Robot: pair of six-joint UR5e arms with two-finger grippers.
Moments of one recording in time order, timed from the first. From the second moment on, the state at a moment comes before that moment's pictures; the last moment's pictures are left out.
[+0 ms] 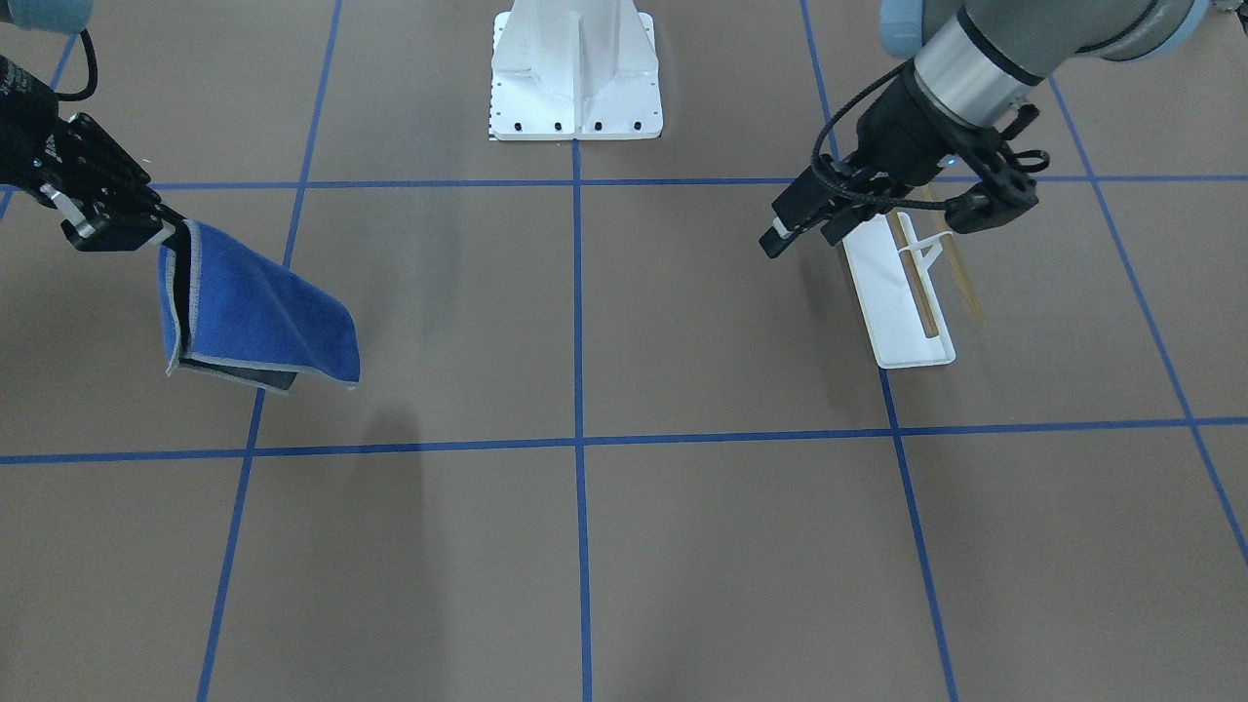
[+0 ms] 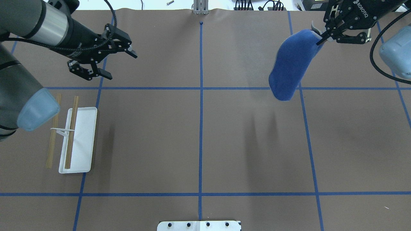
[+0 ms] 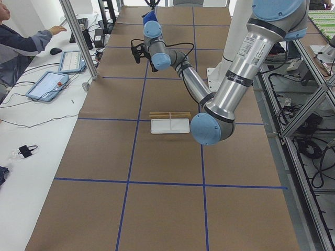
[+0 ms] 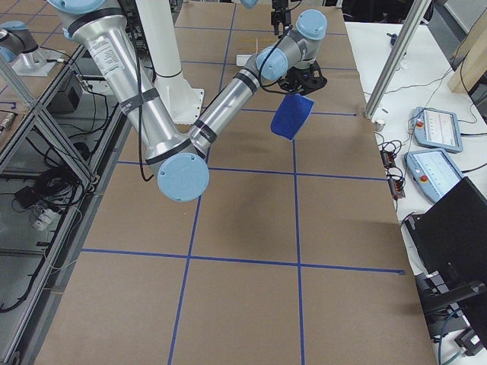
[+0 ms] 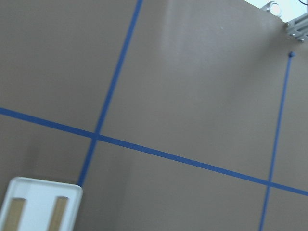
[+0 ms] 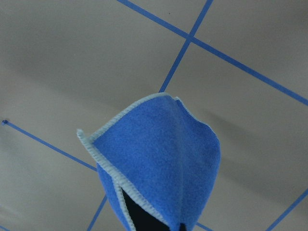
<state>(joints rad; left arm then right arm) -0.91 -2.09 -1.92 -1.86 -2.28 -1.71 1.19 -1.07 1.94 -1.70 2.58 1.93</state>
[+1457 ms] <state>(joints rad) -0.71 -2.29 -1.68 -2.26 -1.99 -2.65 1.00 -0.90 1.84 -1.06 2.22 2.94</state>
